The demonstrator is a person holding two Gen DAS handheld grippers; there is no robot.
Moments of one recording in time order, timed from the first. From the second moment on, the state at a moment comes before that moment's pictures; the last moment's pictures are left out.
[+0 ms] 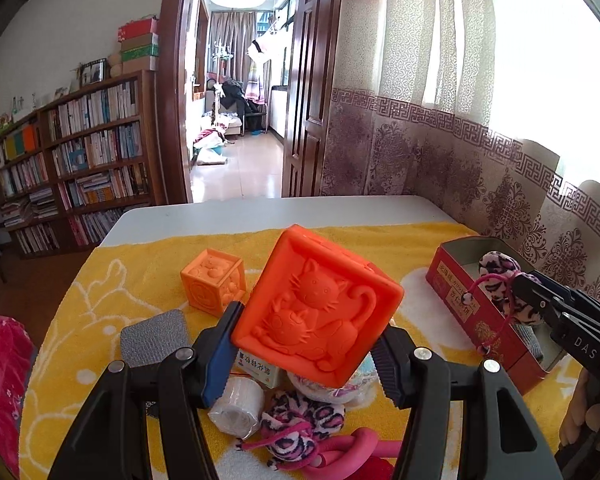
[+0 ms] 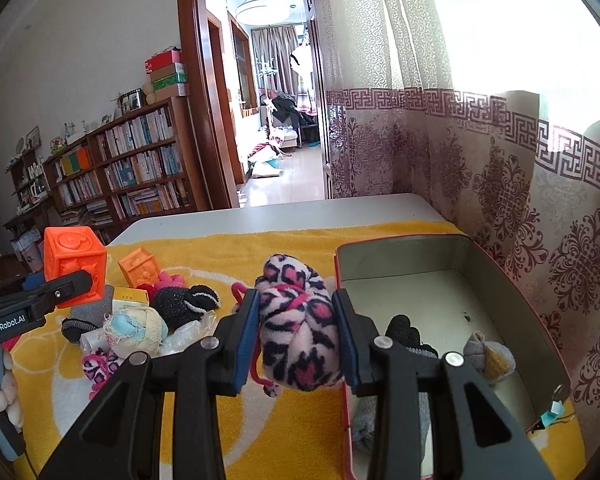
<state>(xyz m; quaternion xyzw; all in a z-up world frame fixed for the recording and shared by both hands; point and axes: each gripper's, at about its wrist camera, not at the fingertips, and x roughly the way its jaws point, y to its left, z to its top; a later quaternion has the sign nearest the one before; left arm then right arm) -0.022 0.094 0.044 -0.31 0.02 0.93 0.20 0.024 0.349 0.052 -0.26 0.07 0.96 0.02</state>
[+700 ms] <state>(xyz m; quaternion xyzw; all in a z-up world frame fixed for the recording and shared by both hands) 0.016 0.263 0.060 -0.29 0.09 0.89 0.35 0.068 0.447 0.068 -0.24 0.10 0.96 0.13</state>
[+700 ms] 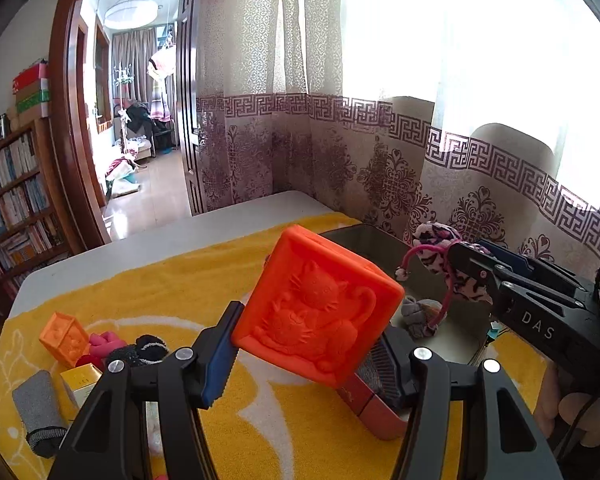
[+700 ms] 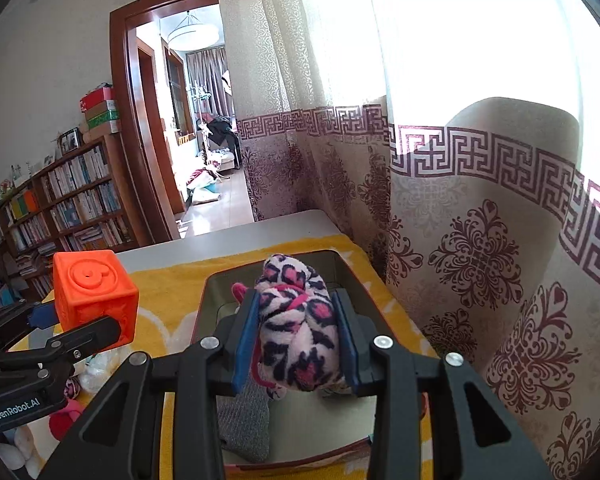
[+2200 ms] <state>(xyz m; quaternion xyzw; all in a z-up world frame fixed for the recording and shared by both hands) 0.000 0.289 0.047 -0.32 0.07 0.87 0.36 0.067 0.484 0.033 -0.26 0.16 0.94 0.17</state>
